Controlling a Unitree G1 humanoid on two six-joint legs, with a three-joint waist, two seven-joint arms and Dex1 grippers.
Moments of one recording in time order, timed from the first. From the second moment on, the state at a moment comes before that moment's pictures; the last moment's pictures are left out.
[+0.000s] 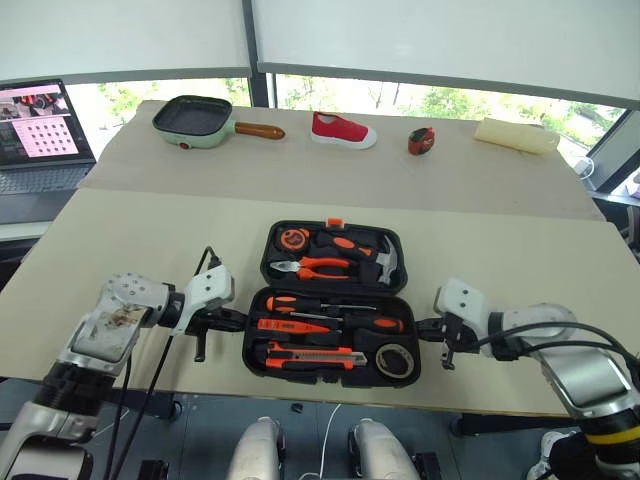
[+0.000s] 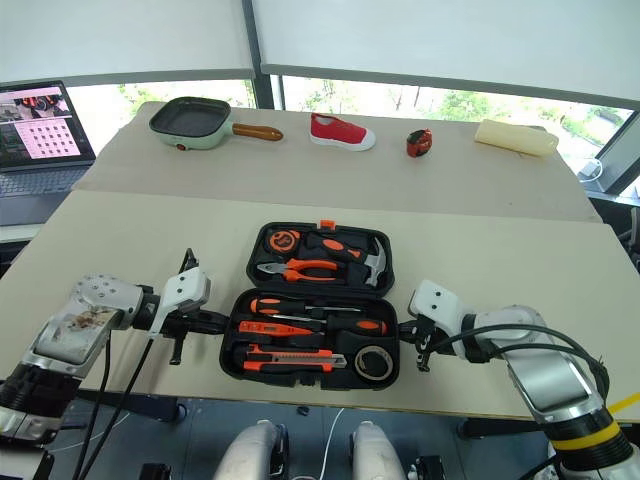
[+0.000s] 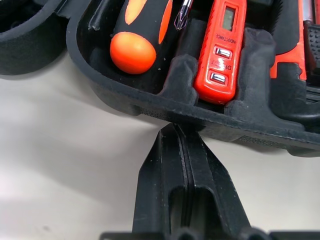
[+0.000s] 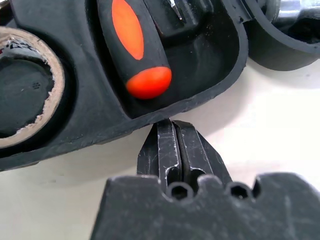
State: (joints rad) left arm -0.31 0.82 -0.13 -0.01 -0.19 0.38 -1.34; right arm -0.12 -0.83 0.10 -0.35 0.18 0.58 0.99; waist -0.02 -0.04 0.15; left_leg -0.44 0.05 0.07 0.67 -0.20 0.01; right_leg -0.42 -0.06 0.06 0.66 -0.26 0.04
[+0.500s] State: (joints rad) left arm -0.71 0.75 0.08 0.24 -0.40 1.15 -1.05; right arm -0.38 -0.80 -0.20 -0.23 0.46 1.08 0.86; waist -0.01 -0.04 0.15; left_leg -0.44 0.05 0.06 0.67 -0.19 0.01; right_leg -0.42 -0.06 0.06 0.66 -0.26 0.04
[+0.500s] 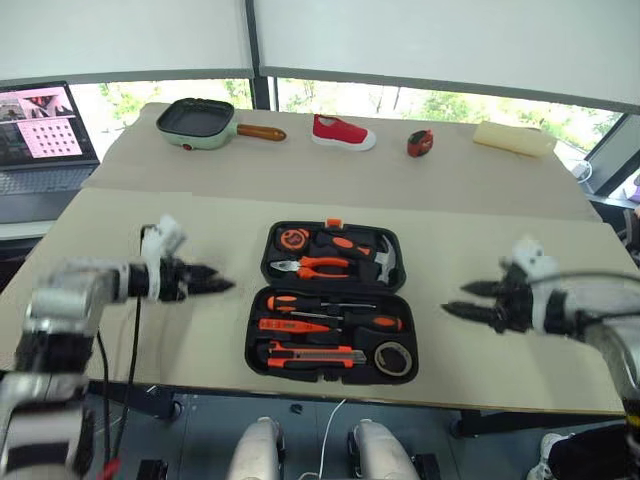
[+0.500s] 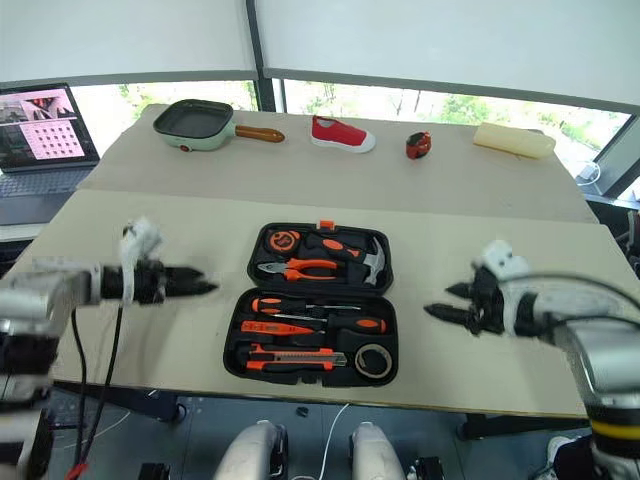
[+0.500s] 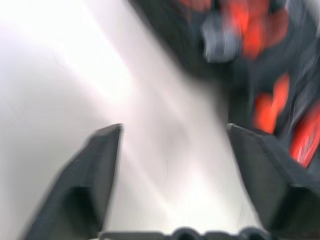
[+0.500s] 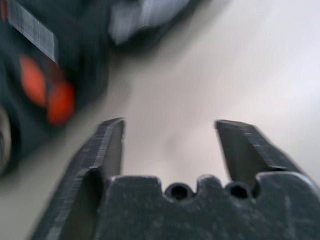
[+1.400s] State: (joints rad) left arm -0.81 0.51 0.15 0.34 -0.47 1.33 -0.71; right arm -0.70 -0.51 -0.13 0.12 0.45 1.30 0.54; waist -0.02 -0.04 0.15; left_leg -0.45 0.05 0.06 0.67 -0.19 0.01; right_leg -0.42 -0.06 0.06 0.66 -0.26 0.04
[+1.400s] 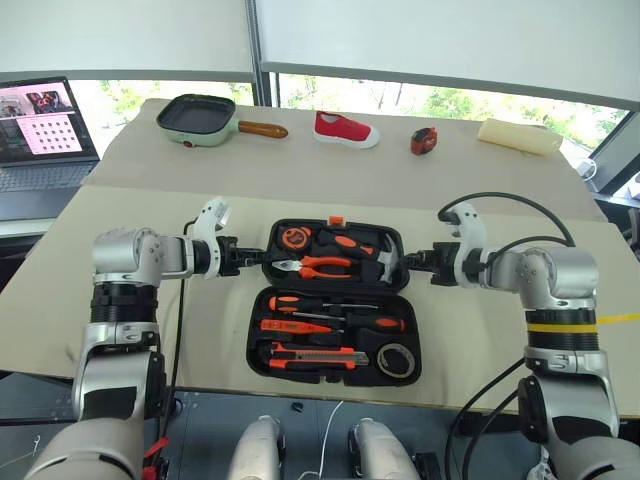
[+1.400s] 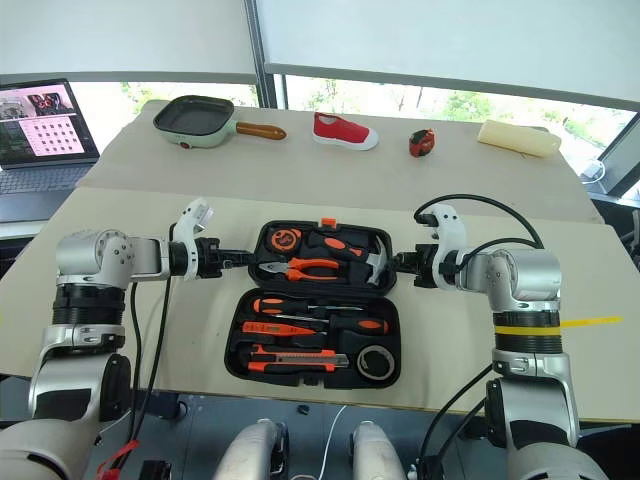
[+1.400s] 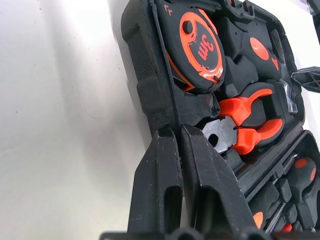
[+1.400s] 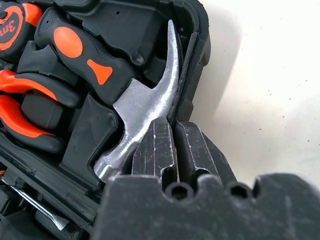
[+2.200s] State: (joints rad) left arm -0.42 0.43 0.12 -0.04 -0.35 0.55 -0.71; right arm -0.27 -0.51 -0.11 -0.36 0.33 0.73 0.51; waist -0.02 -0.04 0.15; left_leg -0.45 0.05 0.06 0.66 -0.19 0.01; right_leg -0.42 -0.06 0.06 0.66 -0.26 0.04
